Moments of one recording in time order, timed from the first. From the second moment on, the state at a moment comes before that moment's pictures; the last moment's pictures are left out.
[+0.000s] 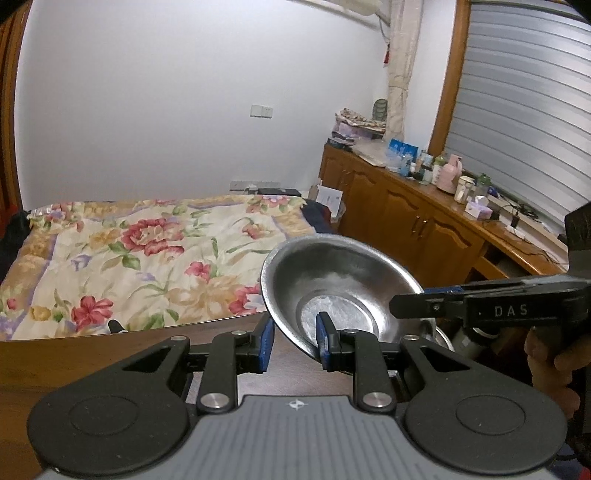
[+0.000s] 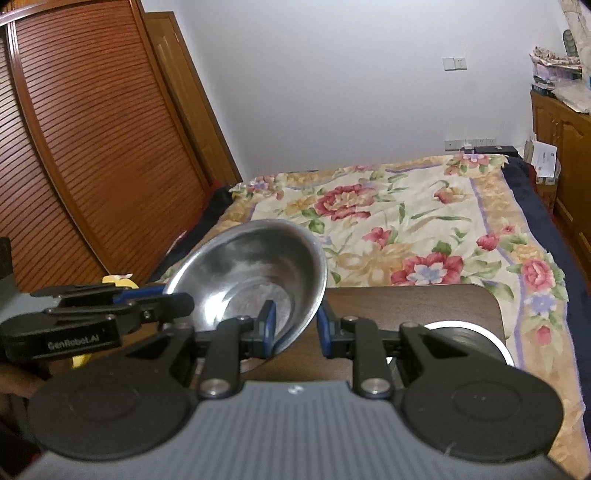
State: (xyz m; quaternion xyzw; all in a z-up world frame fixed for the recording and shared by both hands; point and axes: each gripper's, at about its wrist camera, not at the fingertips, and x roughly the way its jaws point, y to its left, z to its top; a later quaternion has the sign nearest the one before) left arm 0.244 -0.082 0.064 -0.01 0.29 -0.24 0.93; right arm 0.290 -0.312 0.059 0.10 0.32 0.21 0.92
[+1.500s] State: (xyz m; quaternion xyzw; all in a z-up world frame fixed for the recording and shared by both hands) left arm 0.111 -0.068 0.018 -0.02 0.31 -0.29 0.90; right arm 0.159 -0.321 0.007 0.15 0.35 0.24 0.89
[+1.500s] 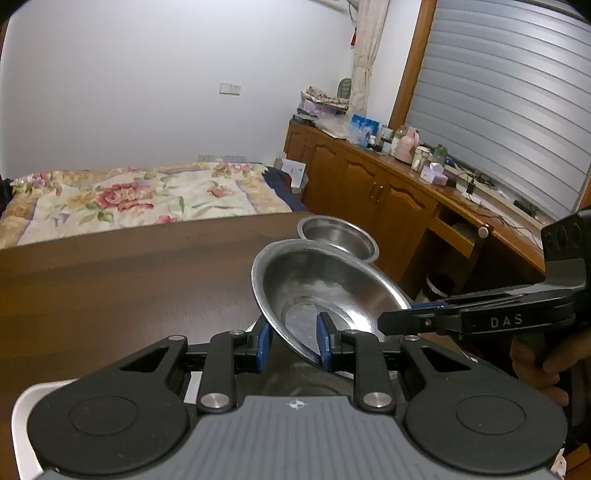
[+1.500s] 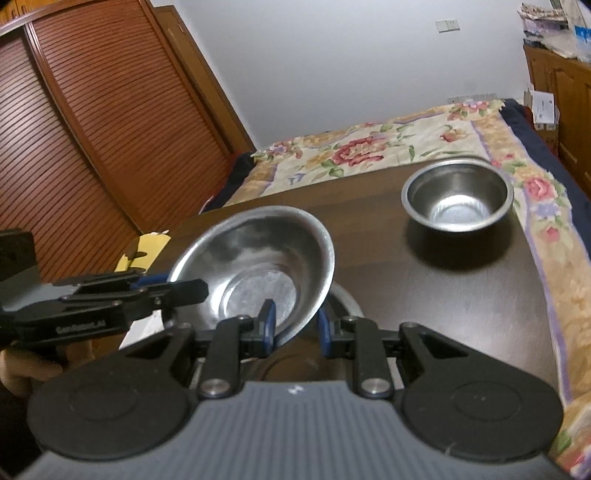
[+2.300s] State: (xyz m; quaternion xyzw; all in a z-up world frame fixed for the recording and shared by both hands) left arm 0.093 -0.066 -0.023 0.01 0.34 -0.28 0.90; right arm 0.121 -0.315 -0.031 0.17 0.31 0.21 0.91
